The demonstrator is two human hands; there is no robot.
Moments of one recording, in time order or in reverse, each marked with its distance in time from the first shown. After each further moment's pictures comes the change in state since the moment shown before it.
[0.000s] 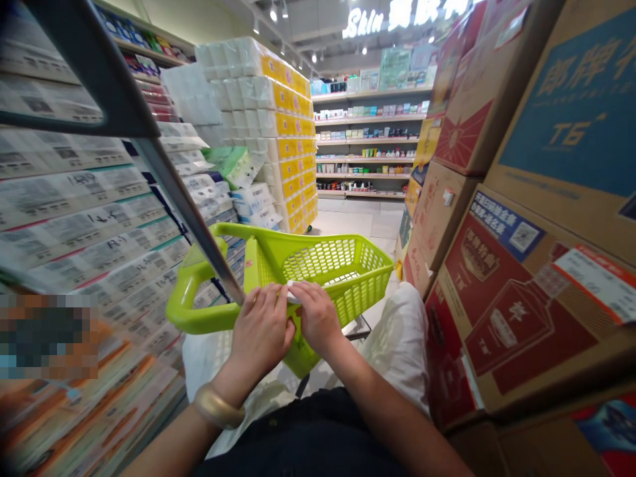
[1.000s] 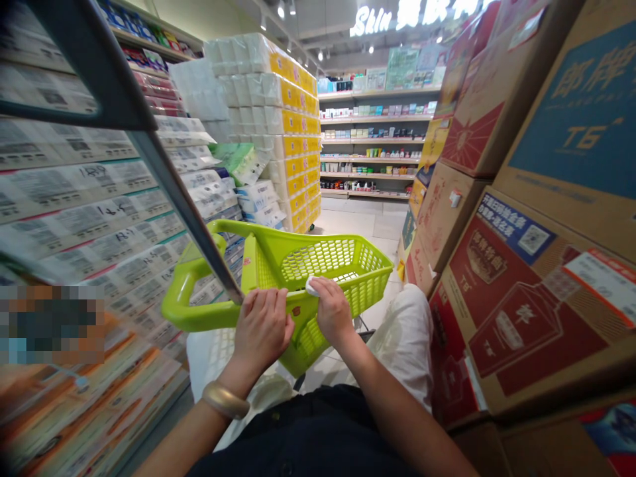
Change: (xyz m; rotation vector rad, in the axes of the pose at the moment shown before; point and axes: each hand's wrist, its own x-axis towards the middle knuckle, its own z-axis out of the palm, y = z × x) left_hand -0.012 -0.008 0.017 0.098 0.066 0.002; right_hand -0.005 0.010 0.002 -0.020 0.056 0.052
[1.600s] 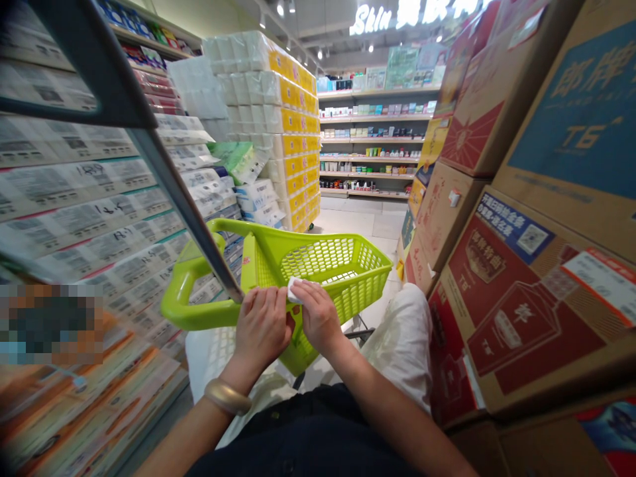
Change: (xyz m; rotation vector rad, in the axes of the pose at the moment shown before) left_hand 0.001 0.000 0.001 -0.003 0.001 -0.011; right_hand -0.002 -0.011 0.004 0.099 -0.057 -0.113
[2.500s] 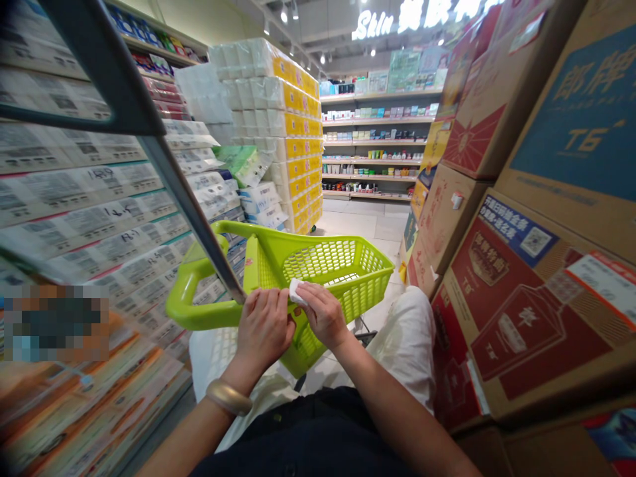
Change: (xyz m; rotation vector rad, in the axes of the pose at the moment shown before) left_hand 0.000 -0.003 0.001 -0.046 -0.011 -0.003; right_hand 0.004 0.008 -0.002 0.034 0.018 -0.080
